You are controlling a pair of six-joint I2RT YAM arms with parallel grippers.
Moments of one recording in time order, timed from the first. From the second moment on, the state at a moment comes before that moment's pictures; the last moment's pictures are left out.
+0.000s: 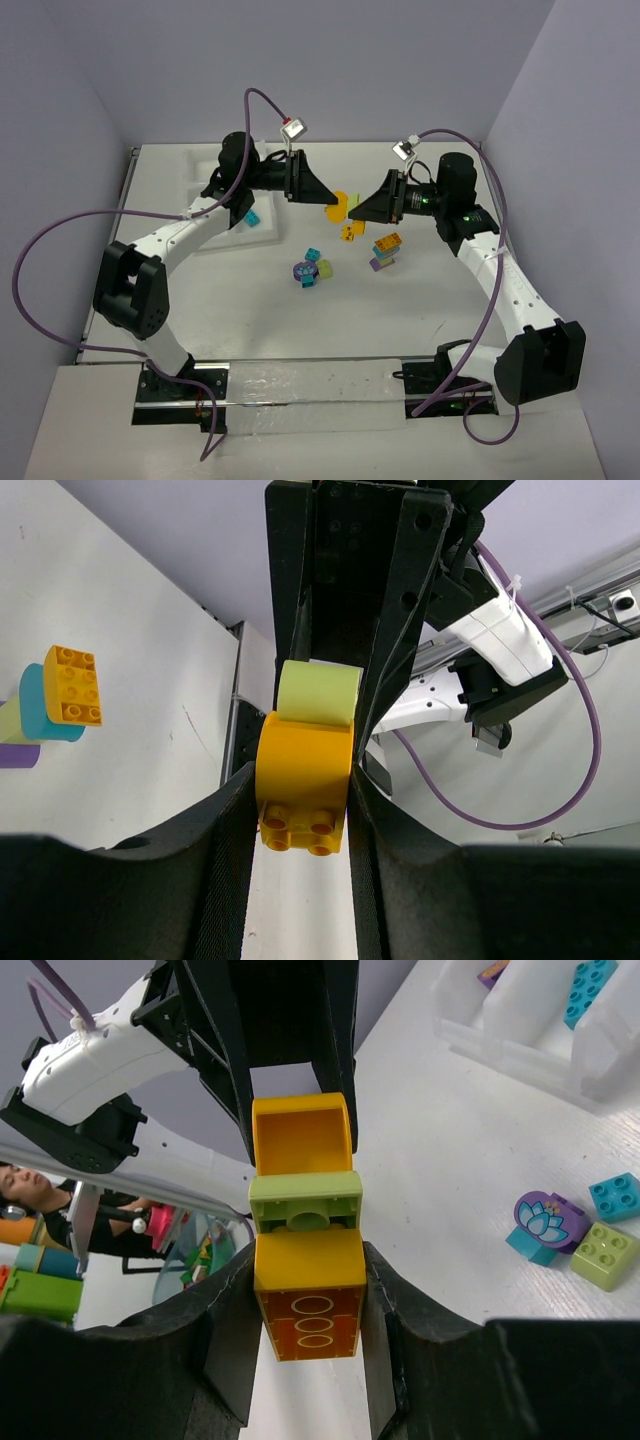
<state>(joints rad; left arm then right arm) -0.51 1.68 1.32 0.43 1.13 -1.00 0.19 1.20 1.04 -0.10 -1.08 0.66</state>
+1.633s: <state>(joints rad) -0.18 2.36 2.29 -0.72 -0.10 -0.62 0.16 1.17 1.04 -0.40 -0.62 0.49</state>
